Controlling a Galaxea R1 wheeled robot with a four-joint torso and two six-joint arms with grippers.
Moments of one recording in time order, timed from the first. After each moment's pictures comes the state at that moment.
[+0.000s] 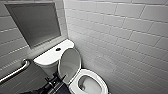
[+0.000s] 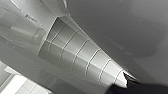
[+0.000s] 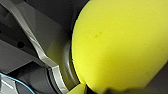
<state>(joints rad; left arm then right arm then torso) 0.64 2.37 -1.85 0.07 -0.70 -1.82 -1.71 2.88 -2.34 -0.13 0.23 0.29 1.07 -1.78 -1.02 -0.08</state>
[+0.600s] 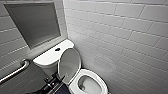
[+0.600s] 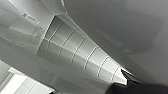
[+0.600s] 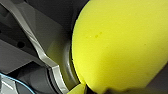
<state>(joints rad) 0.68 2.35 -1.87 0.16 -0.77 -1.86 -1.71 2.88 -2.34 -0.13 0.24 0.29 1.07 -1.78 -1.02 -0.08</state>
